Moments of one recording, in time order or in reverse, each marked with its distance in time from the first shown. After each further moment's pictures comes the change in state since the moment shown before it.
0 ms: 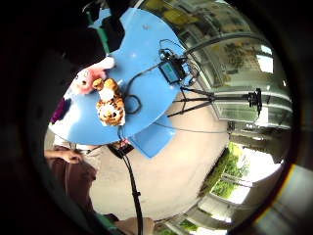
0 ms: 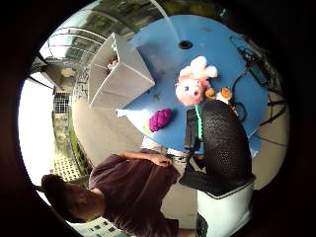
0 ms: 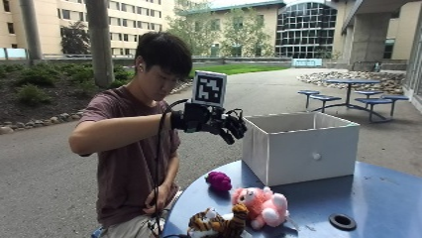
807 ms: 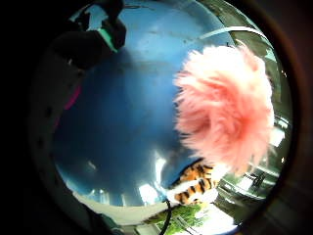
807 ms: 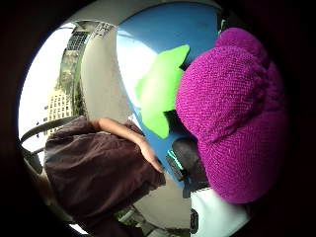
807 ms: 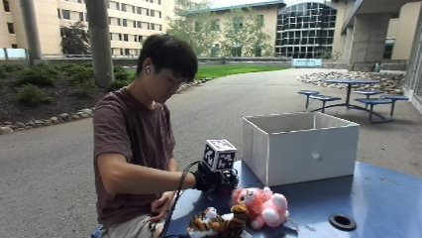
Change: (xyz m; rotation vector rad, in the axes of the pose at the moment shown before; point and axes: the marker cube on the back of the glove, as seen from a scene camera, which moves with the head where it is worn) arm -0.168 -0.040 0.245 -0.068 -0.061 -0.600
